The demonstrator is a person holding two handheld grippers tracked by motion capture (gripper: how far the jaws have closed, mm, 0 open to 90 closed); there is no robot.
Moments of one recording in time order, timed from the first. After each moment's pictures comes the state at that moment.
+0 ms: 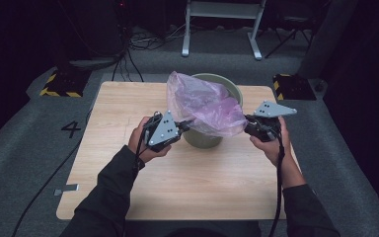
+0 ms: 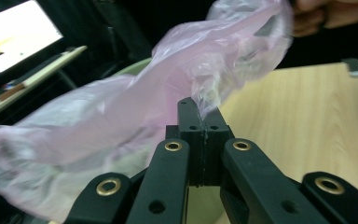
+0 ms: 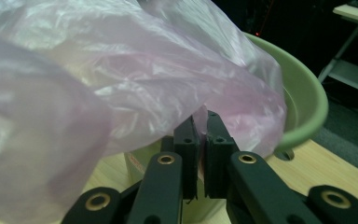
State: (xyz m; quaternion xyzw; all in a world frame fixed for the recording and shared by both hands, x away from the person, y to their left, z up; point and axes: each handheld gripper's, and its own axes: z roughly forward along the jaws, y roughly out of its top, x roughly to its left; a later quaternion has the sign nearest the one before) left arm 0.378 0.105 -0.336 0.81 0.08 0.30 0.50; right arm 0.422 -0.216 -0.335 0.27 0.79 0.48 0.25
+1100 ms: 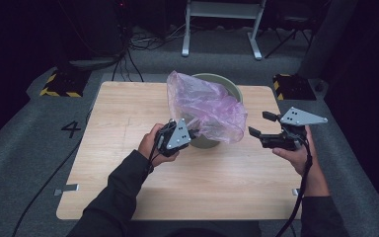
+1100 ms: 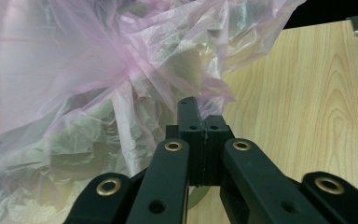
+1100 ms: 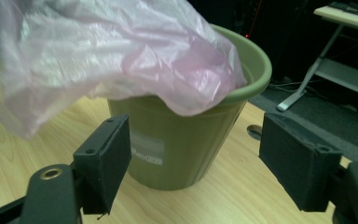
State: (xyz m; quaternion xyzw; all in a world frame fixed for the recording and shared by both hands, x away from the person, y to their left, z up) left arm 0.390 0.078 -0.369 0.84 0.10 0.28 0.46; right arm 0.396 -0.269 -0.328 0.27 0.78 0.50 0.26
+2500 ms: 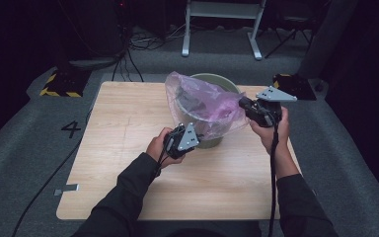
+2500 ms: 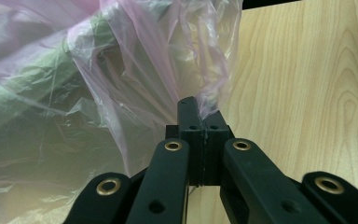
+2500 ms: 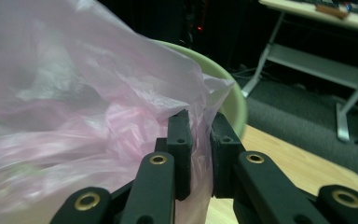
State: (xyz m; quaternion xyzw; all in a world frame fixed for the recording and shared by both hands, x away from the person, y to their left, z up) left arm 0.402 0.059 -0.399 0.86 0.10 0.27 0.43; right arm 0.453 -0.215 -0.322 0.37 0.74 0.46 0.31
